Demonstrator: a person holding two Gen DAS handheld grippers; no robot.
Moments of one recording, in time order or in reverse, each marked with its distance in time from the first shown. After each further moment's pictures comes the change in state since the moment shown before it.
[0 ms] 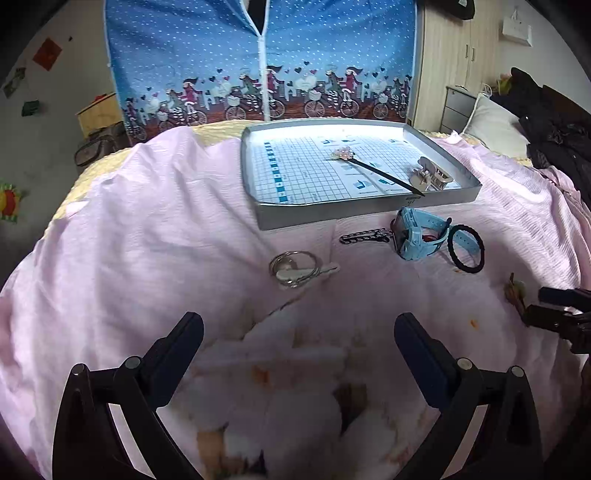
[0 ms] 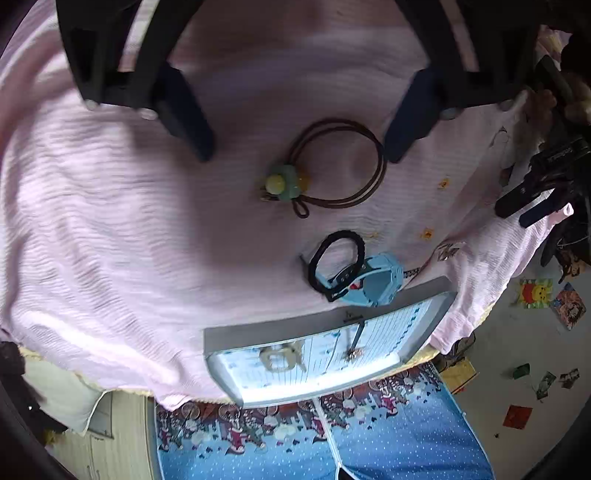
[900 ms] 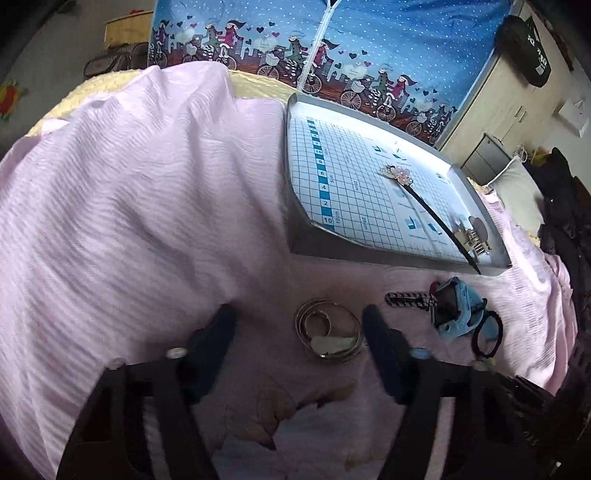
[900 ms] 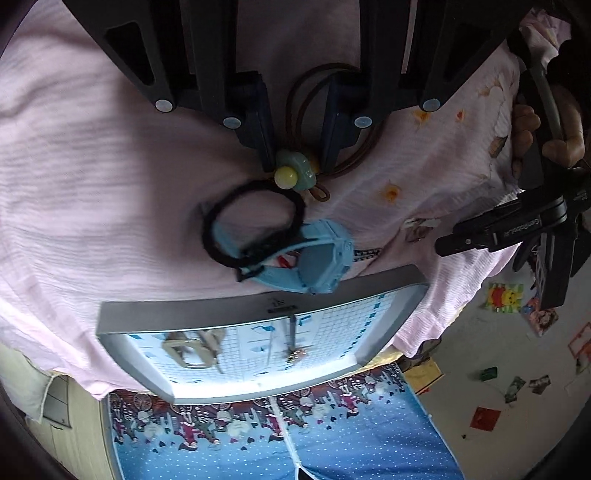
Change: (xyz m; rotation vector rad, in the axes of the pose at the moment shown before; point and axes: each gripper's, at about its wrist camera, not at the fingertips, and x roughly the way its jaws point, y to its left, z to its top) left arm 0.047 0.084 0.038 -0.332 0.096 -0.148; right arm 0.059 0.043 0.034 -0.068 -0.045 0.140
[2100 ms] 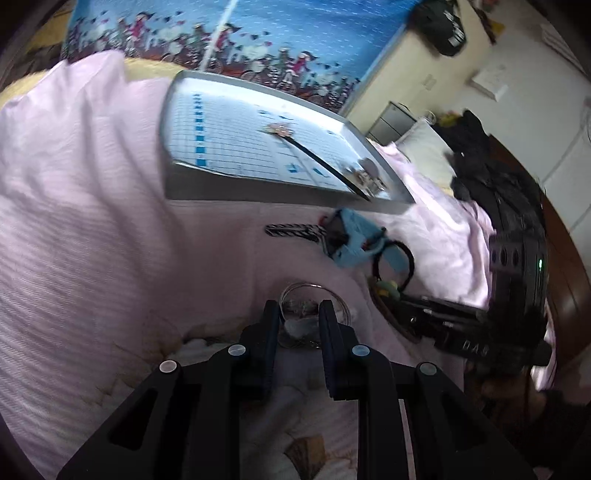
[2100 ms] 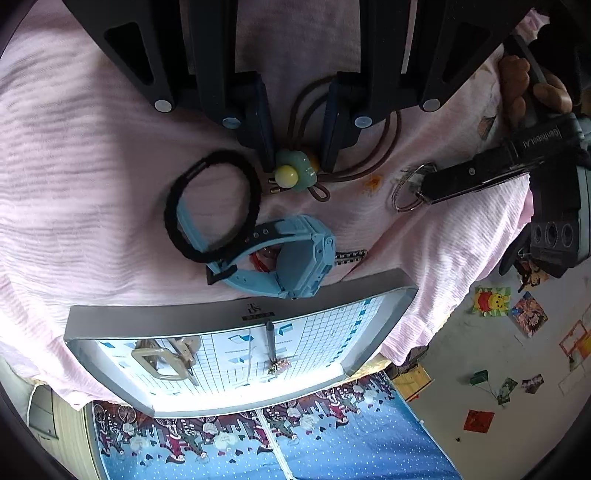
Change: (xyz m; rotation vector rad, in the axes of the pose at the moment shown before) left arm -0.020 -0.032 -0.040 0.178 0.056 -0.324; right arm 0.009 0.003 0.008 0.009 0.054 0.062
